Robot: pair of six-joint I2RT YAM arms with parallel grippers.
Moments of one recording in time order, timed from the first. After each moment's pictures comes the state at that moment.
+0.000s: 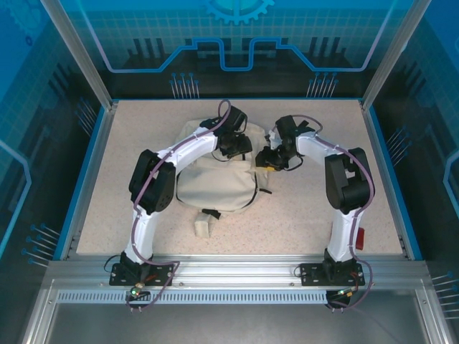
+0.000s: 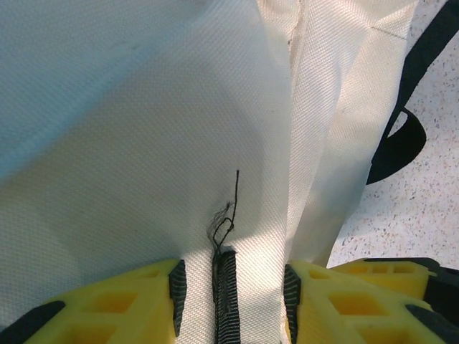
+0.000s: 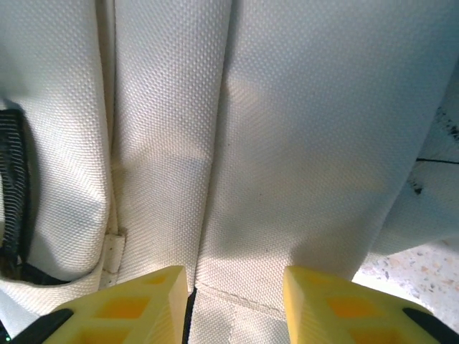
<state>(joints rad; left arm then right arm) -0.54 2.15 1.81 -0.71 0.12 -0.79 0.29 1.98 1.40 -0.69 -0.50 0.34</state>
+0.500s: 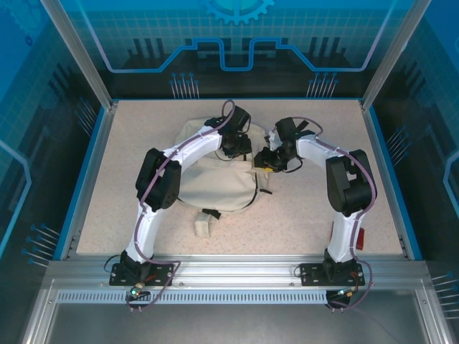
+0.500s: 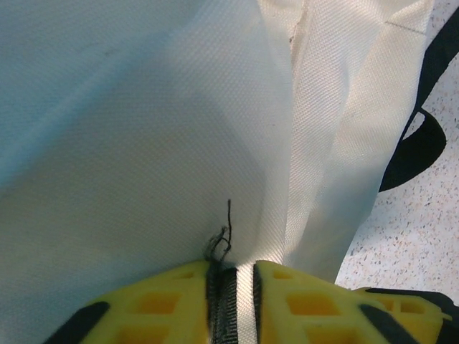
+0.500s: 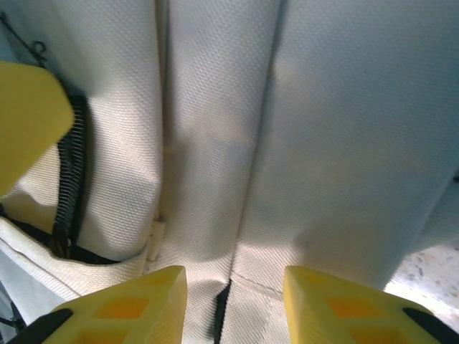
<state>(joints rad) -0.55 2.23 1.90 -0.75 0.13 -0.78 0.30 1.95 1.34 -0.61 -0.54 0.39</state>
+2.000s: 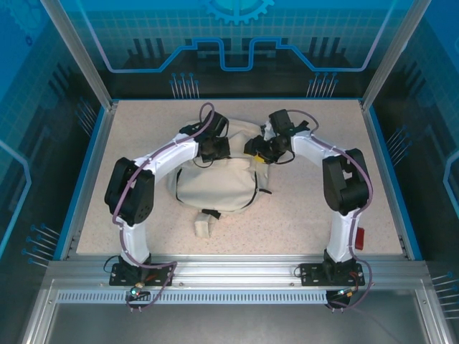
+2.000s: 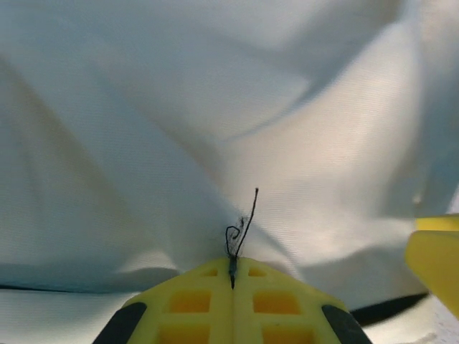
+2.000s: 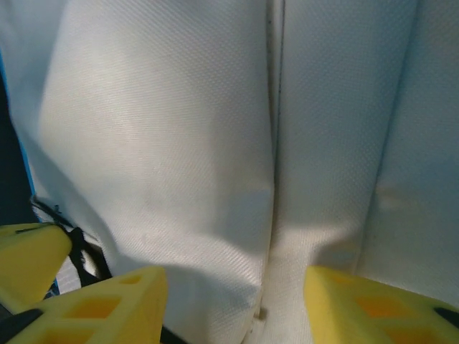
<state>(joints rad) -0.47 1.90 1.50 -0.66 0.00 -0.70 0.34 2.00 1.46 -0.54 -0.54 0.62</state>
